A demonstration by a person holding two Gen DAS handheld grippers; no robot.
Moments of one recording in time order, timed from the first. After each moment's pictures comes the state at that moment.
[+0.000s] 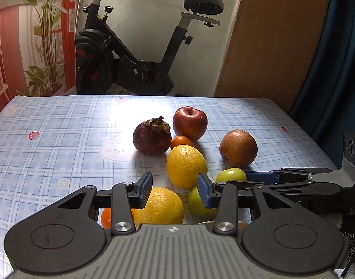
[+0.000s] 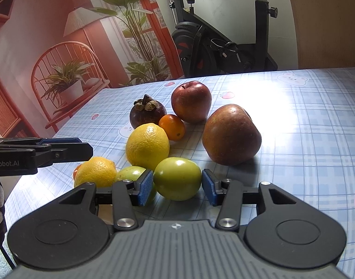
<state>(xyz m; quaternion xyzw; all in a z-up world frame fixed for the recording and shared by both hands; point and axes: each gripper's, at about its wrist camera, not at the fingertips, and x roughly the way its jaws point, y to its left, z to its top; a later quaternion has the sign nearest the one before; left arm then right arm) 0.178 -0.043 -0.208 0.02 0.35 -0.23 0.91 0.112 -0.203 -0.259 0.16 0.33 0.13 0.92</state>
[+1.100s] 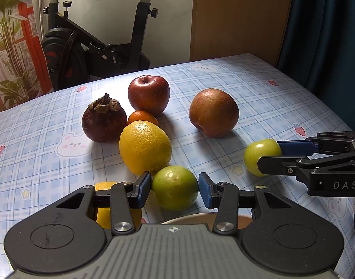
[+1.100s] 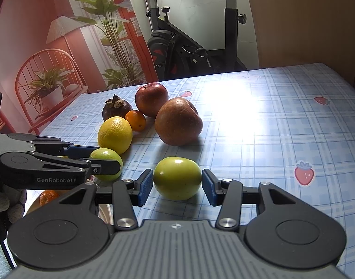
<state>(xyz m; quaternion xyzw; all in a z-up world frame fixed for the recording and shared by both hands) 0.185 -0.104 -0.246 0.12 0.38 -0.27 0.88 0.066 -0.234 -0.257 0.15 0.33 0.07 0.93</state>
